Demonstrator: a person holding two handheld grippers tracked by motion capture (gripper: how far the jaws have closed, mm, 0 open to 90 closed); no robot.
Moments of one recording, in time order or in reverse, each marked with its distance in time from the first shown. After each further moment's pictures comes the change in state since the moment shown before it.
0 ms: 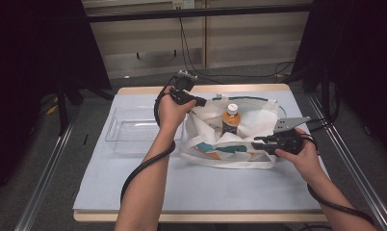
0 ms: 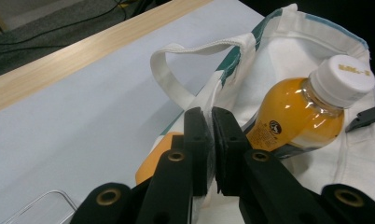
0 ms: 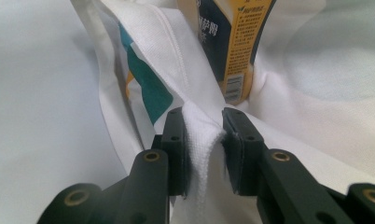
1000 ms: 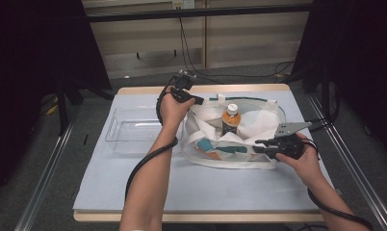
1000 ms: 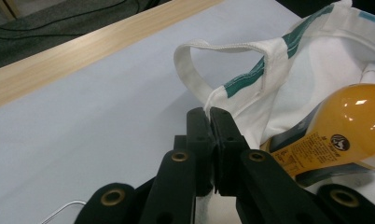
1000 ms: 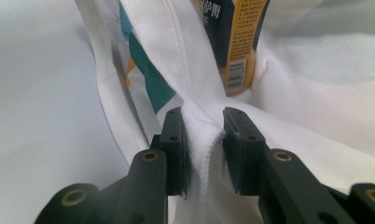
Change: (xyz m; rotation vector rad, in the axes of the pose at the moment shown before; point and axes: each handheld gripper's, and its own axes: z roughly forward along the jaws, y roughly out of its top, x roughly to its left) left arm 0.023 -0.003 0.023 0.017 0.039 -0.049; right arm 0.004 -0.013 0.001 -0.008 -0.015 0.014
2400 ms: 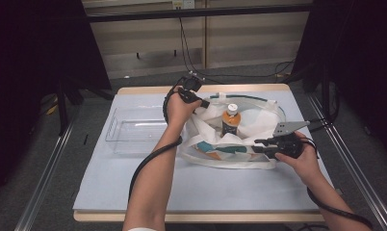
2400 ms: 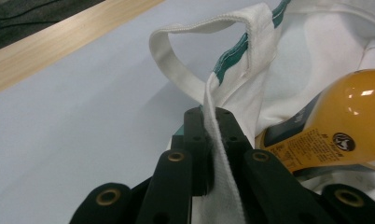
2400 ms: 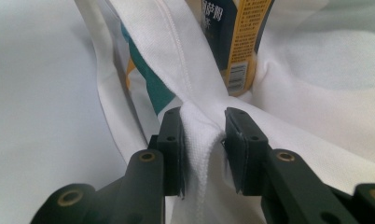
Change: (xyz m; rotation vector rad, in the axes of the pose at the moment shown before) left arm -0.008 0.006 0.020 0.081 -0.018 0.032; right arm 0.001 0.004 0.001 0.014 0.001 -0.013
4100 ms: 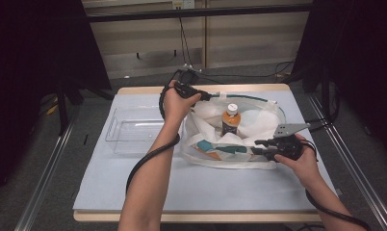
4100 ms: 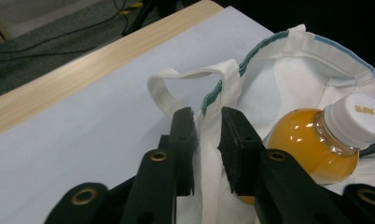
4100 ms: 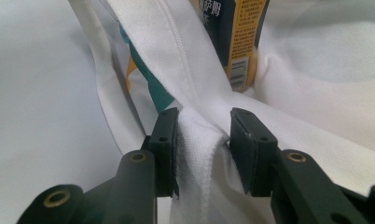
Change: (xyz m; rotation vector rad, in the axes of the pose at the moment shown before) left arm -0.014 0.013 -0.037 -0.121 -0.024 0.028; right arm 0.001 -0.005 0.003 -0.022 -0.004 0.039
